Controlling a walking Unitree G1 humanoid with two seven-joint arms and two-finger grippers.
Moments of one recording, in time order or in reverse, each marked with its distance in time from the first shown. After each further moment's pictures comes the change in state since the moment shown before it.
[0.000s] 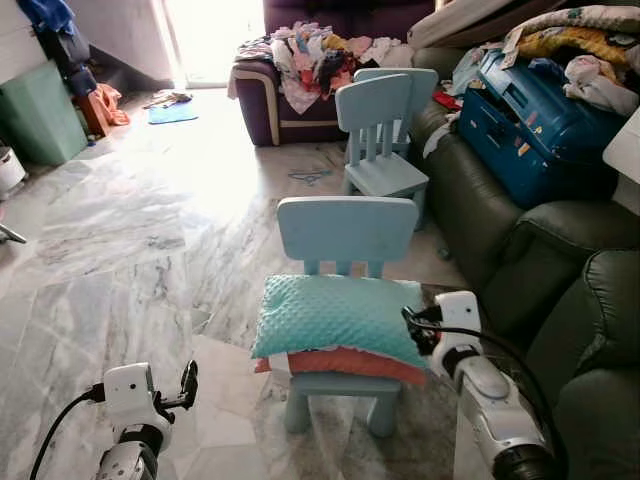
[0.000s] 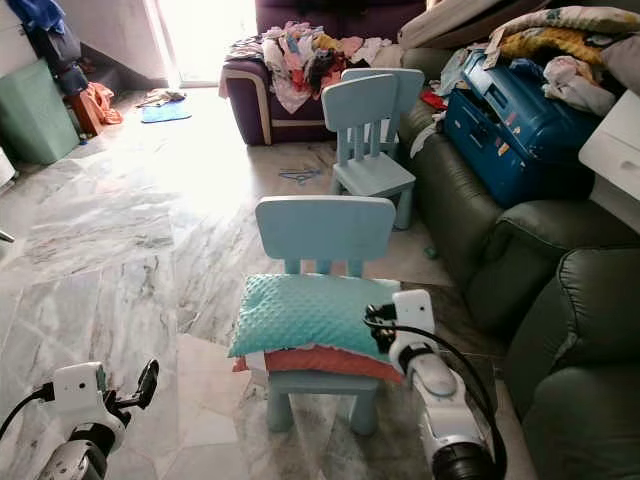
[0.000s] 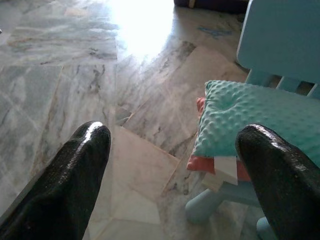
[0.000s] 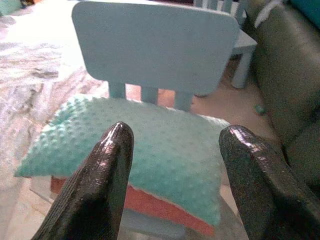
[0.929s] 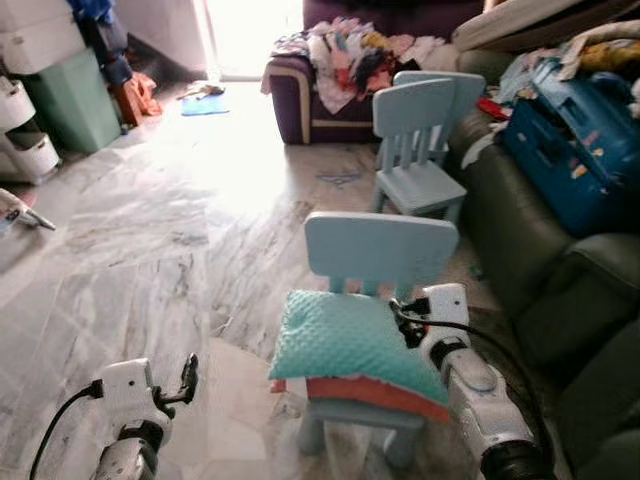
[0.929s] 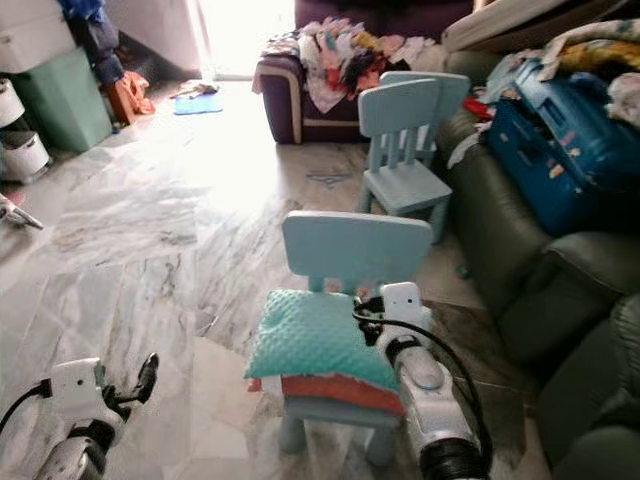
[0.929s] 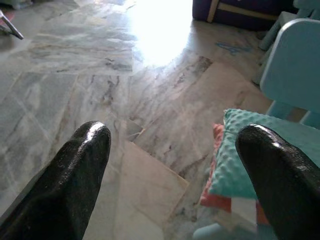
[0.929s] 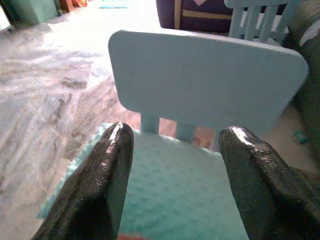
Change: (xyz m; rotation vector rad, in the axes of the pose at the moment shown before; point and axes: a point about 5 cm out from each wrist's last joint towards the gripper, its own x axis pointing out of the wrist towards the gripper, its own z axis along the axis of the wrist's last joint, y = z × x) left arm -0.001 0.001 0.005 -0.007 -0.025 -0.004; right arm 0.005 0.020 0.009 0.020 -0.023 0.042
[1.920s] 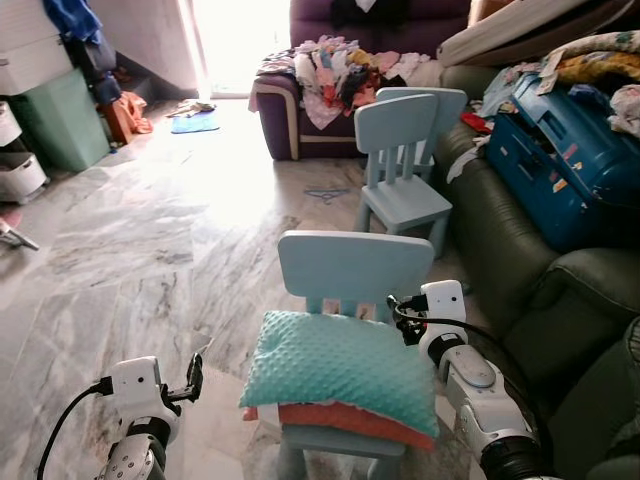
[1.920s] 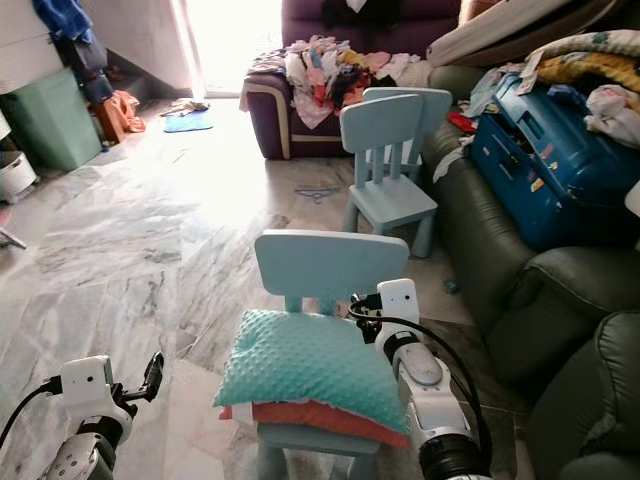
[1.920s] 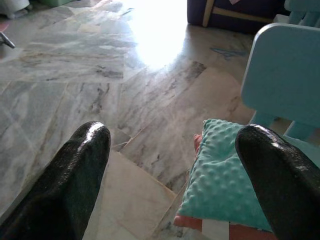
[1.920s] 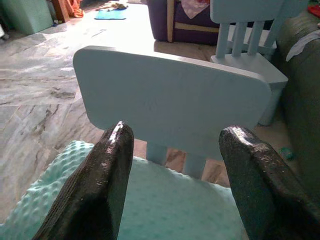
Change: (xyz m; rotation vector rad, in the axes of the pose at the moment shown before) left arm 0.005 -0.009 -0.002 0.015 0.012 0.018; right arm 0.002 -0.003 0.004 -0.017 -0.003 0.000
